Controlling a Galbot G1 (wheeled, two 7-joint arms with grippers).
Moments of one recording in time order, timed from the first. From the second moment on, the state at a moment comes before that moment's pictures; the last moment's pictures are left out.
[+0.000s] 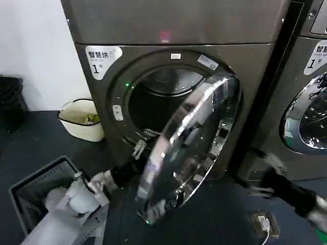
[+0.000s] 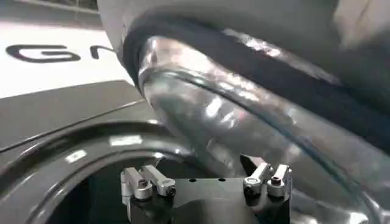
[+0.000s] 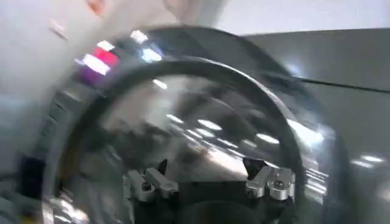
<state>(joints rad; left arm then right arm) 0.85 -0.96 -0.04 -1.81 0.14 -0.61 0.28 -1.89 1.03 1.30 2.14 0.59 0.43 -0.62</state>
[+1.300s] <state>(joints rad) 0.50 -1.31 0.52 -1.61 0.14 -0.63 0.28 -1.80 1.61 2.05 1.87 -0.03 -0.06 0.34</state>
